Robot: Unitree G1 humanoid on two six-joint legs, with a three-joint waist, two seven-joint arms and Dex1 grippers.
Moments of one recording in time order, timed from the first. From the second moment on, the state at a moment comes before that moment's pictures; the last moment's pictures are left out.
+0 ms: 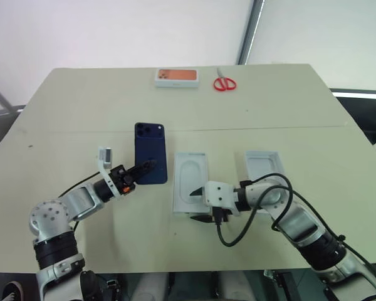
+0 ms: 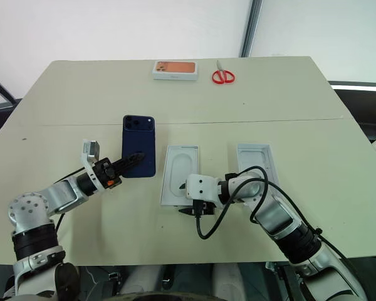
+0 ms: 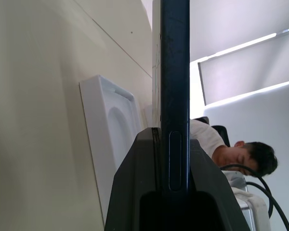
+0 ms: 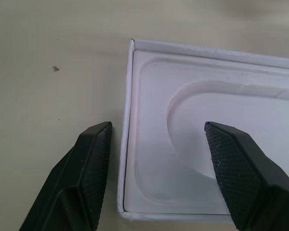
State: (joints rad) left arm -0.34 0.28 0.56 0.00 -1.16 1.35 -0.43; right arm -0.36 -0.58 0.45 -0.25 0.00 0.34 1.05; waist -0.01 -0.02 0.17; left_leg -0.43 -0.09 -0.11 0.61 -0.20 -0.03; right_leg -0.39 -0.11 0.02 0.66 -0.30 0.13
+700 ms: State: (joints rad) left arm -0.33 0.32 0.52 0.00 -1.22 1.32 -0.39; right arm -0.37 -0.56 0.46 -0.26 0.00 0.35 1.03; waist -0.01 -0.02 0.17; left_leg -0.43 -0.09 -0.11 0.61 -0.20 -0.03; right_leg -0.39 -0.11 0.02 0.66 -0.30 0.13
